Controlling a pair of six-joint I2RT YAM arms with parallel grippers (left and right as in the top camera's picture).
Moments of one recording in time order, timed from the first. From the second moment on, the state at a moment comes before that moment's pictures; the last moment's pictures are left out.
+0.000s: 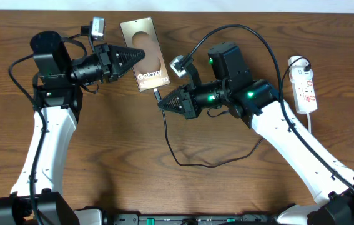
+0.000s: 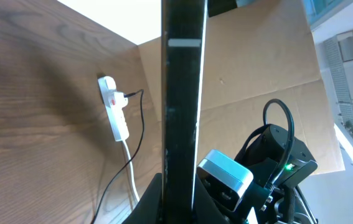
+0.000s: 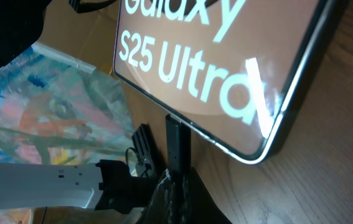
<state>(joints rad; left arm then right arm) 0.09 1.47 1.09 0.15 1.29 -1.00 0.54 1.57 1.34 -0.51 -0.92 0.26</state>
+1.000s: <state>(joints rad) 0.09 1.47 1.09 0.16 1.30 -0.94 0.54 1.57 1.34 -0.51 -0.93 0.27</state>
